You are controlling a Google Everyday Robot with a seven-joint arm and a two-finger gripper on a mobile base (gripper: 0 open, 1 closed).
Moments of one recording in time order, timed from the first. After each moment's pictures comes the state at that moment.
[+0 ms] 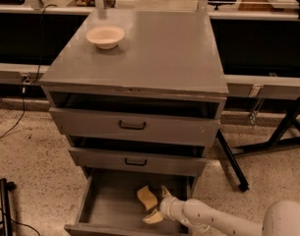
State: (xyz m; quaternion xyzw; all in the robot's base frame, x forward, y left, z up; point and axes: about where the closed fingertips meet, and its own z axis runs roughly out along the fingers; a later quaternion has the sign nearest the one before) arm 0.540 -0.029 0.188 -0.44 0.78 0.19 0.40
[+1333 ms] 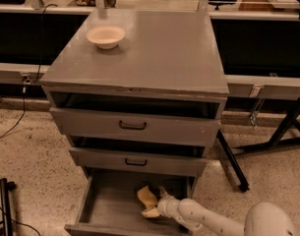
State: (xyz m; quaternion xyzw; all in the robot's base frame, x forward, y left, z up) arm 0.574 -0.028 0.131 -0.40 0.80 0.18 0.41
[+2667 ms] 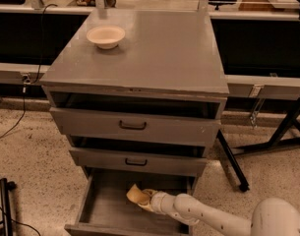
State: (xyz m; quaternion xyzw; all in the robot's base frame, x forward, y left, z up) arm 0.563 0.015 0.189 -0.50 0.73 0.19 0.44
